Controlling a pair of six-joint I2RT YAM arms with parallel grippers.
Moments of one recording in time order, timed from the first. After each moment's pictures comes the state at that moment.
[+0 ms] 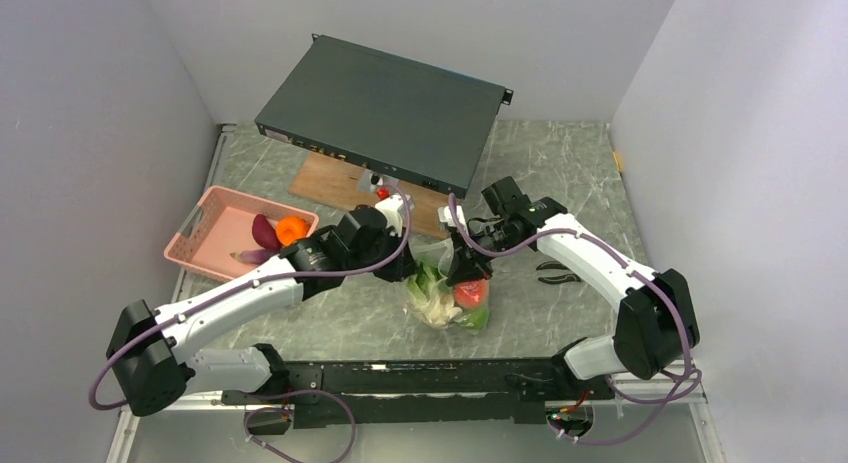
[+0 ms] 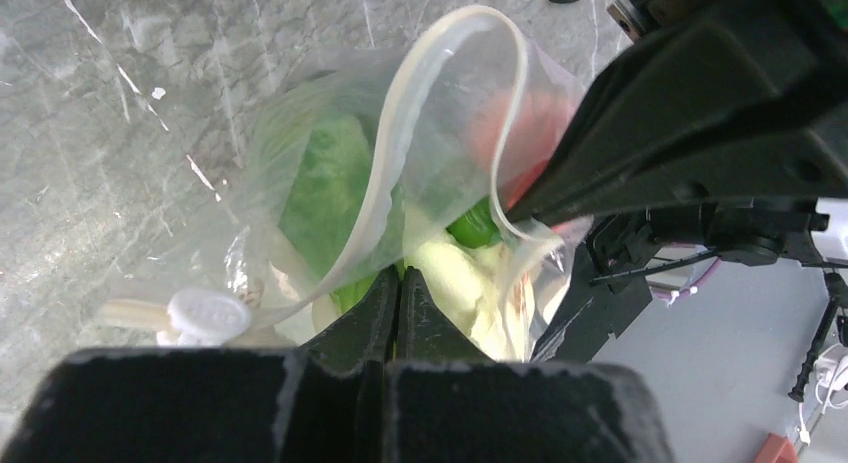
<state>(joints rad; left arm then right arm) -0.89 1.20 0.92 -0.33 0.10 -0.57 0.52 1.40 1.03 -0.81 -1.00 -0.77</state>
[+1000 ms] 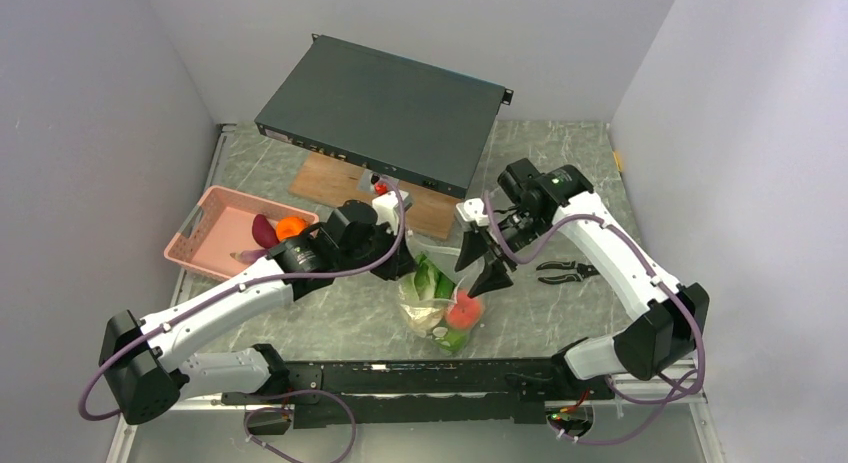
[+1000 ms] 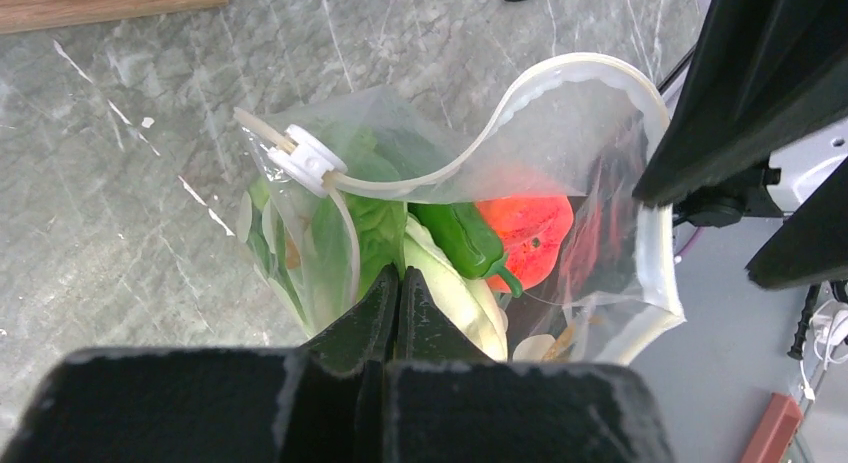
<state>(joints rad) -0.87 1.14 0.95 -0.38 0.16 -0.50 0.49 1.39 1.35 -1.46 -1.12 -1.29</state>
